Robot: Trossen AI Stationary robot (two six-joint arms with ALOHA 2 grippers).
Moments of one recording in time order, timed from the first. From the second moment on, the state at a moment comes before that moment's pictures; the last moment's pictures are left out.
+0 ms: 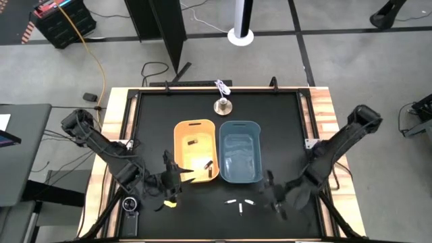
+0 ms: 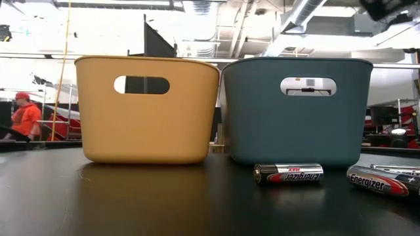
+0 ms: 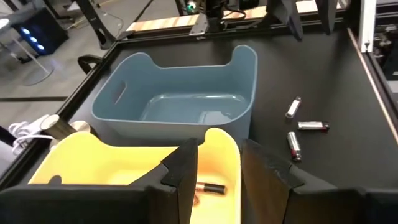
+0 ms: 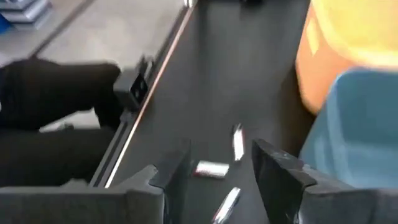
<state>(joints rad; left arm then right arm) -0.70 1.39 1.15 -0.45 -0.90 -0.39 0.79 1.35 0.84 -0.12 0.44 0.37</state>
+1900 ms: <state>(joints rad) -0.77 1.39 1.15 -0.46 -0.90 -0.33 0.79 1.94 1.11 -0.47 0.36 0.99</state>
